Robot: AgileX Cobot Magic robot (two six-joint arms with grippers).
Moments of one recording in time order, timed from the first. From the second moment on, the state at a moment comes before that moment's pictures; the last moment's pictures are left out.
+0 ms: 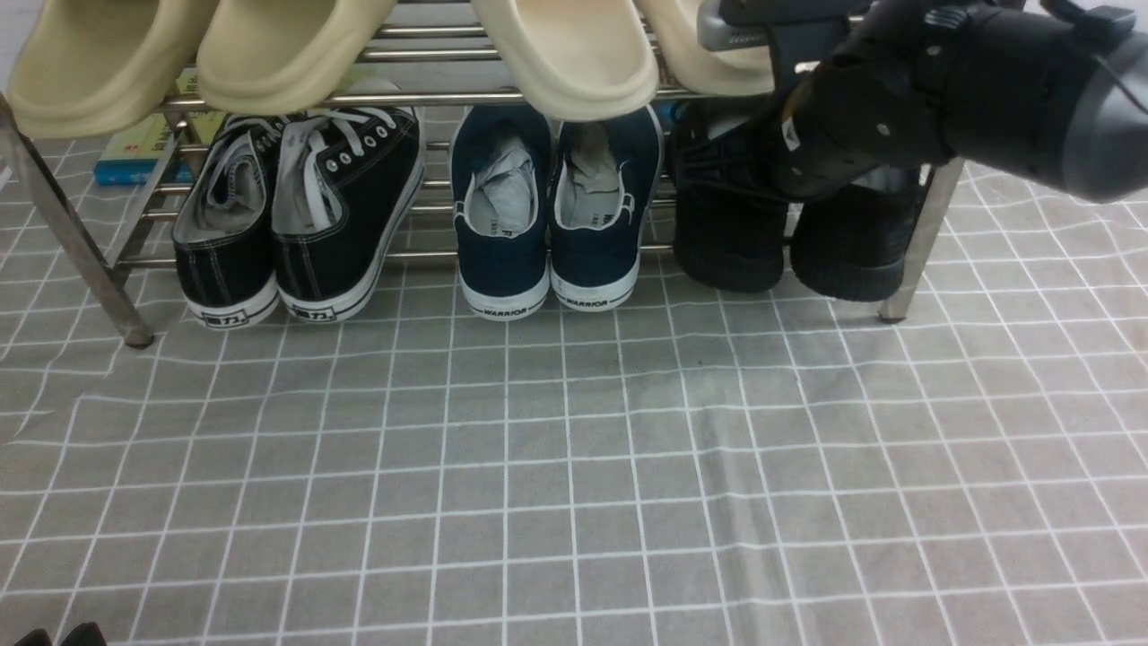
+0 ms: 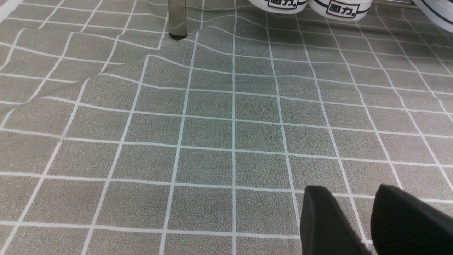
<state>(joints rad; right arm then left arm) 0.54 1.86 -1.61 -0.41 0.71 0.69 -0.03 -0.01 0.02 0.02 0.37 -0.12</state>
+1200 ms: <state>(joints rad) 0.63 1.71 -1.39 -0.03 1.07 0.45 -0.03 -0.01 0.02 0.02 0.37 -0.12</state>
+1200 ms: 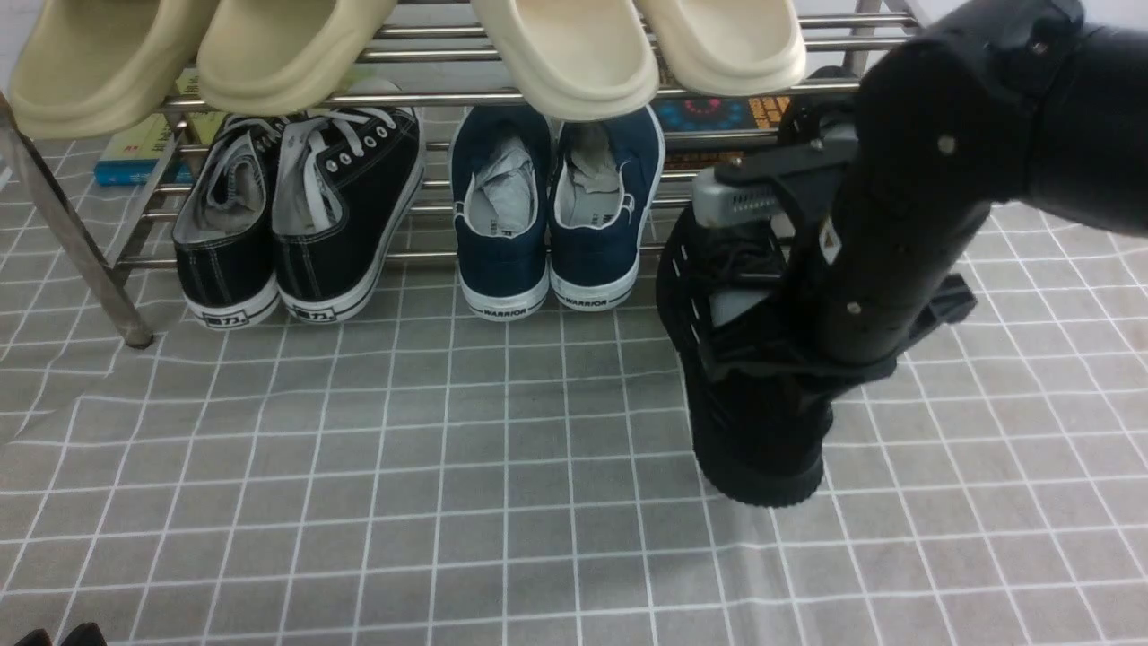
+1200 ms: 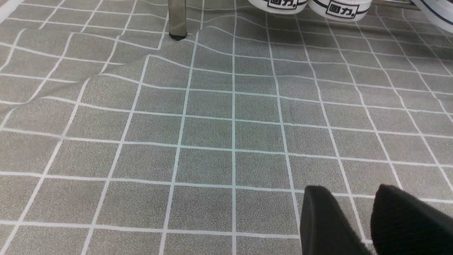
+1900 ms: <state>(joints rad) 0.63 1.70 -1.26 0.11 1.00 0.44 -0.03 -0.01 0.02 0.02 0.37 -0.12</state>
